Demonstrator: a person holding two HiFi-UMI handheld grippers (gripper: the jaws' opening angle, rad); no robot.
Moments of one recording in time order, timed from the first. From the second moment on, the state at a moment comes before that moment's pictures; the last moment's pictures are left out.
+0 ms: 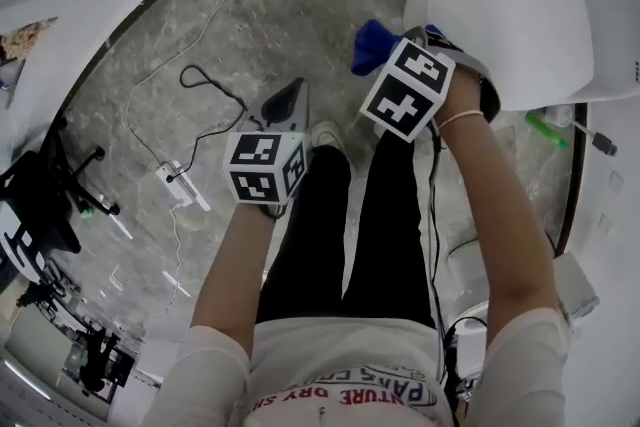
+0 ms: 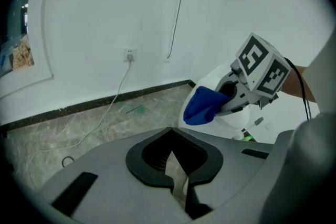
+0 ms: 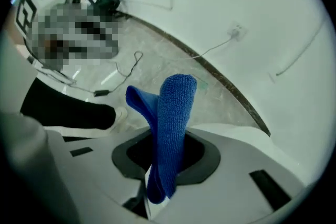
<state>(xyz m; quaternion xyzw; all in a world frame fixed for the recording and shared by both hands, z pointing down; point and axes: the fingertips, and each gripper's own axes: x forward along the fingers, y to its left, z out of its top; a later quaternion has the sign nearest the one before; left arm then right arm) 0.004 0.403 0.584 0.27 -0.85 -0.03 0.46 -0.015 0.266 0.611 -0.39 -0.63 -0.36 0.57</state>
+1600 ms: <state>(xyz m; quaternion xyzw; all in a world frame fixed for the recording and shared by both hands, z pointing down) -0.078 -0.255 0.471 0.66 -0.65 0.16 0.34 0.039 -0.430 0.507 0.27 -0.87 0.11 0.39</state>
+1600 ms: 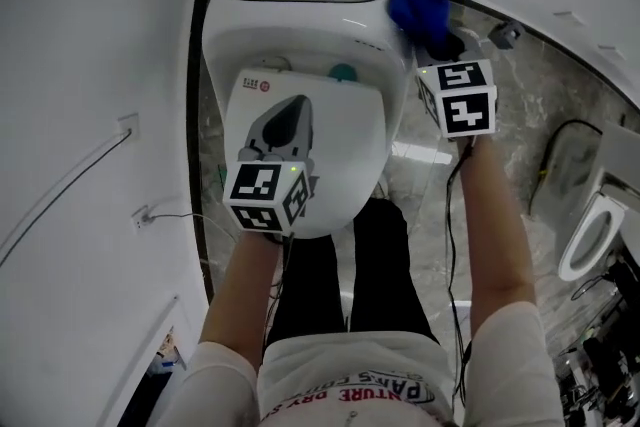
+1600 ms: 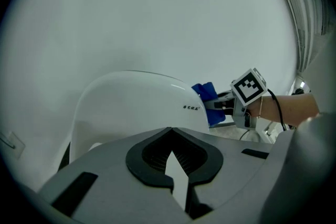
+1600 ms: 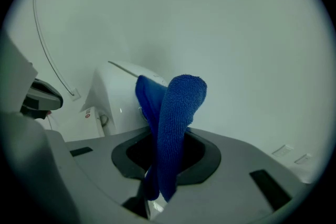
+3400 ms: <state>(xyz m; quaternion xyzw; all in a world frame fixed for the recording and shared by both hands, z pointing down) 0.049 -0.209 0.564 0.79 -0.45 0.27 0.33 0.132 -0.201 0.681 0.16 -0.86 0.20 0.44</state>
